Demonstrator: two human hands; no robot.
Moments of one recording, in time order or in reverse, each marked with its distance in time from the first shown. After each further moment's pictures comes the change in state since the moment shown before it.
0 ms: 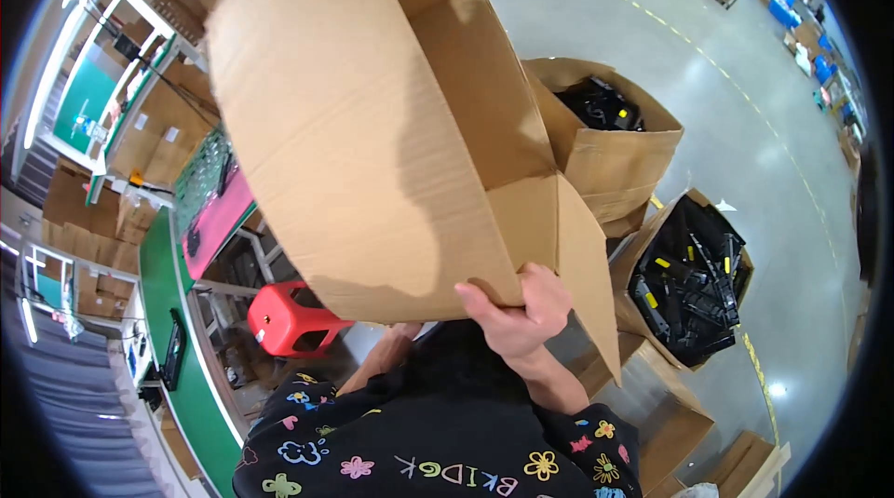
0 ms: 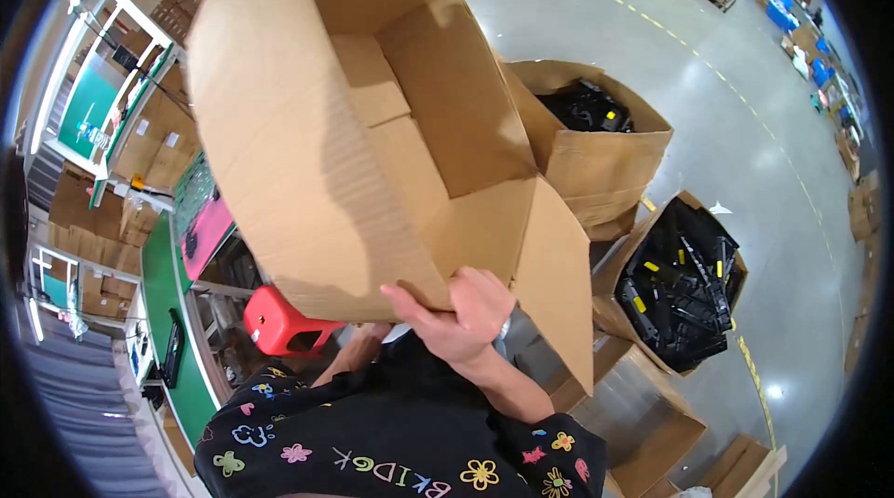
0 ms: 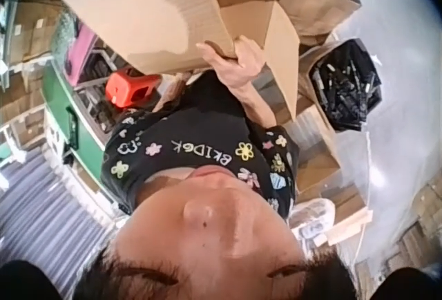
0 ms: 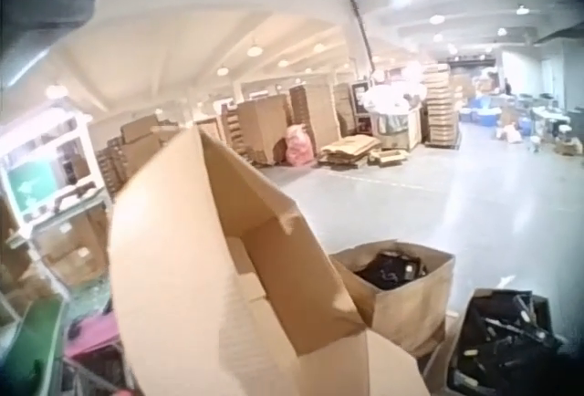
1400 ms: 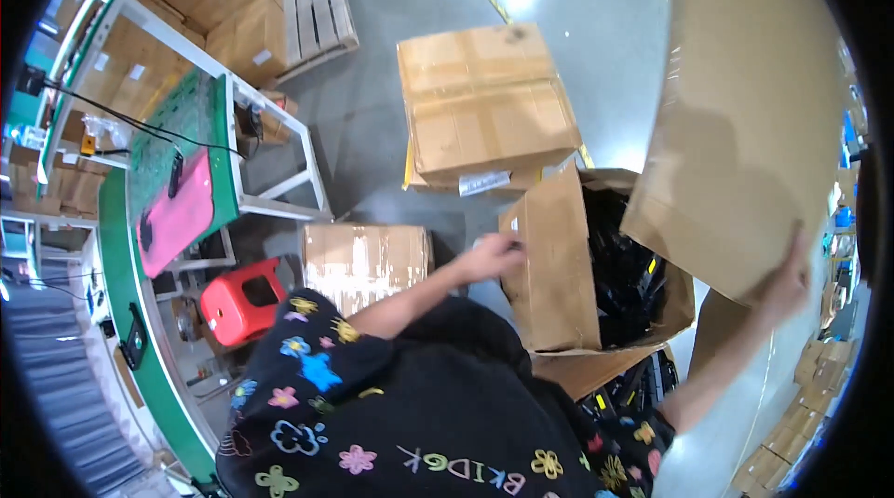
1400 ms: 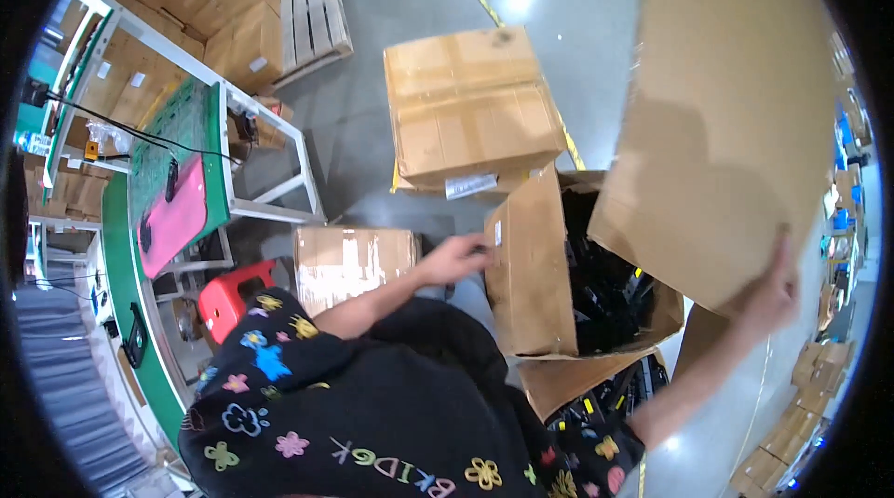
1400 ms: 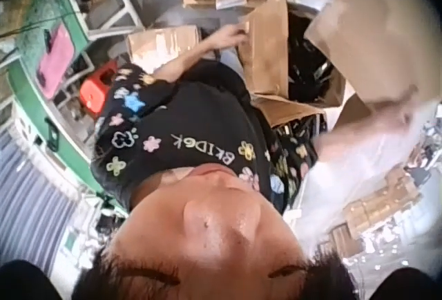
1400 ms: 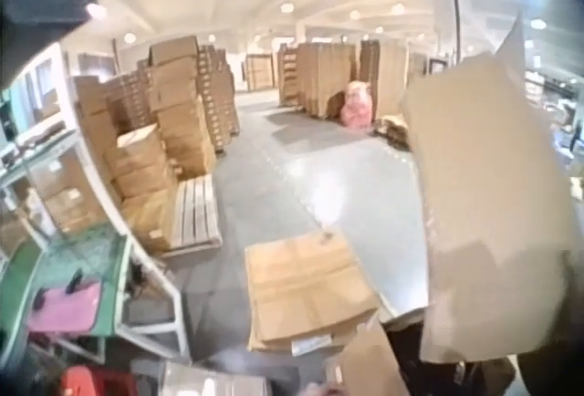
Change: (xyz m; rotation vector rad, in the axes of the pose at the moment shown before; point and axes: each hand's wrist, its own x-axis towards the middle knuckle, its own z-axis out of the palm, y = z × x) left_hand 0.553 -0.106 0.214 1.346 -0.600 -0.260; right_hand 0.469 0.377 0.073 -0.584 0.329 0.408
